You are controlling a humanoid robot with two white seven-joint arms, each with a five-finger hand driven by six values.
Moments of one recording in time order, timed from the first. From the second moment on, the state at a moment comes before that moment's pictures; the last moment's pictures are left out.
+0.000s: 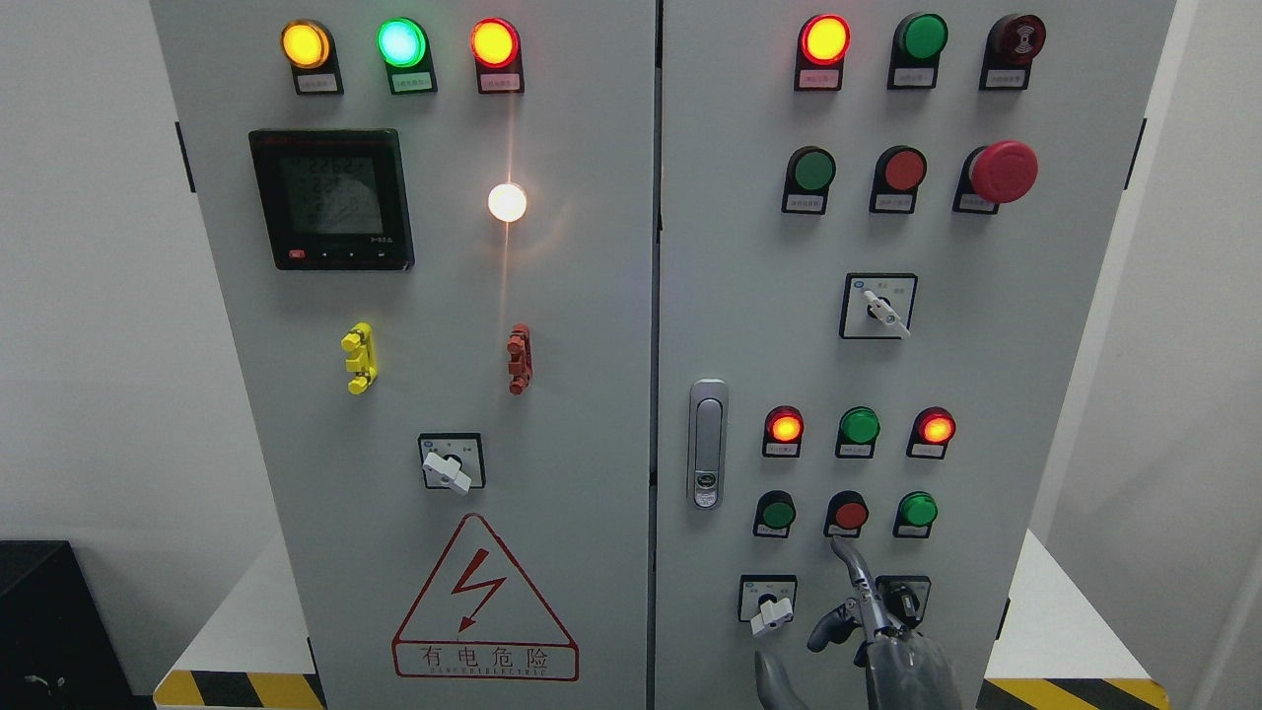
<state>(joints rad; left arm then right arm) 0.00 -0.11 -0.05 0.00 0.11 -0.04 0.04 -0.01 0.15 0.09 -1.89 0.79 -0.16 -0.20</state>
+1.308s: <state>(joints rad) 0.00 -0.11 -0.05 0.00 0.11 -0.04 0.04 0.10 0.15 0.13 -2.03 0.28 -0.07 -0.07</state>
